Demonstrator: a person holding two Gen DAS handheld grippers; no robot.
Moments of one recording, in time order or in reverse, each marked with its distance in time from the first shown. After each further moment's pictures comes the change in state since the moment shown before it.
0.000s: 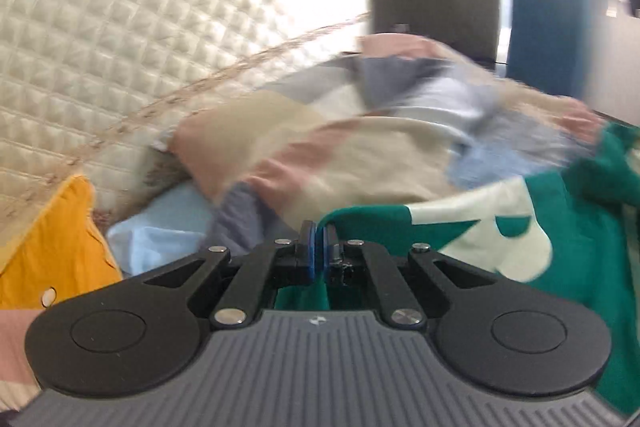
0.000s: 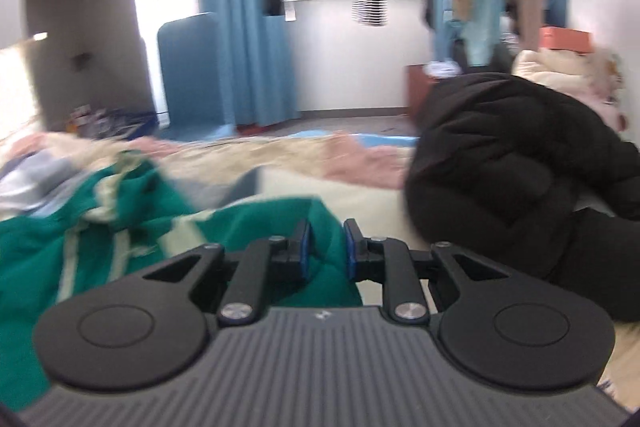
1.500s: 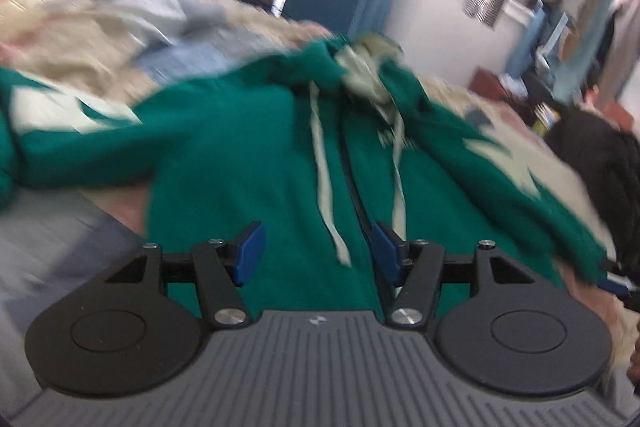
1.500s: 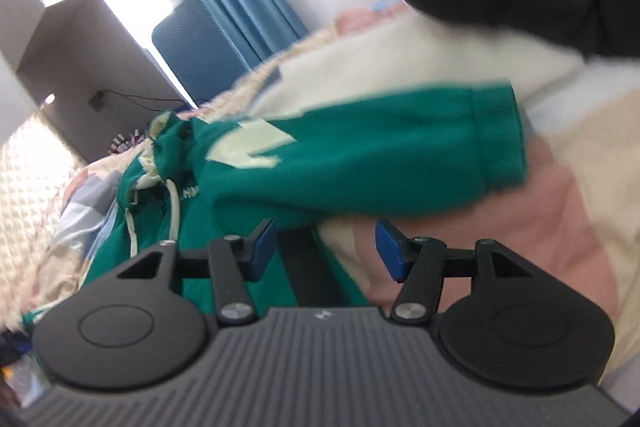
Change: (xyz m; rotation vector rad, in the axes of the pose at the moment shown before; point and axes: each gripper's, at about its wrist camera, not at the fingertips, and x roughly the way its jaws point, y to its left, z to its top) left arm -0.122 -0.221 -0.157 0.020 0.122 -0.677; right arm -0.005 -0.010 -0.146 0.447 0.198 0.220
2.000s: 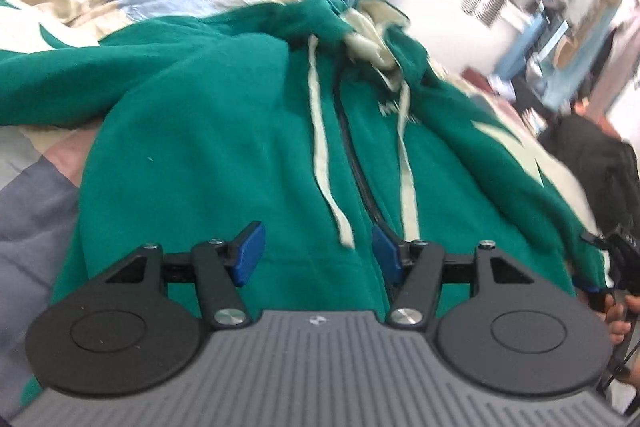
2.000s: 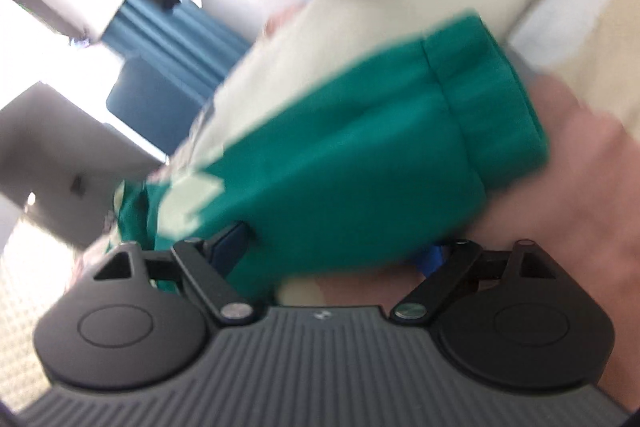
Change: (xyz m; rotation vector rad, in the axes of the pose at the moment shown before) left arm 0.069 0.030 -0.022 -0.119 0.008 -0.071; right arm 0.076 -0.038 0.008 0.278 -0.095 -0.002
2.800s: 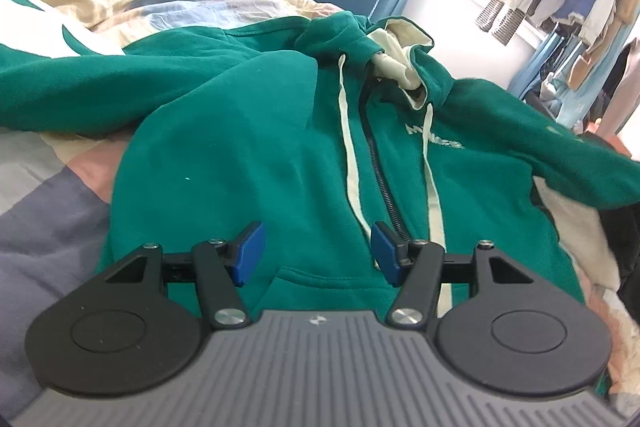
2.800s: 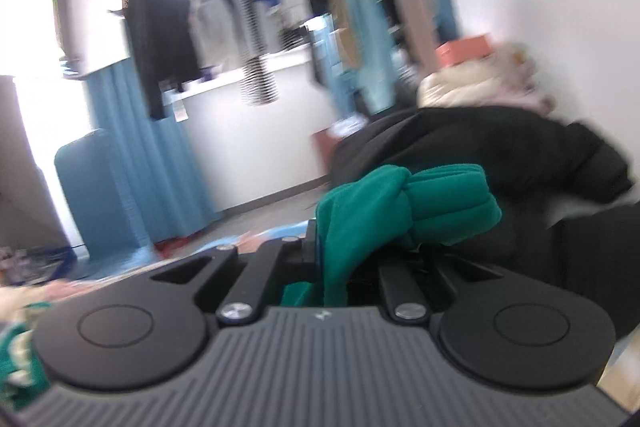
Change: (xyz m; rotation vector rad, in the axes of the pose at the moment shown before) left arm 0.001 0.015 0.010 -0.004 -0.025 0.040; right arm -0.029 0.109 0.164 -0.433 -0.502 -0.290
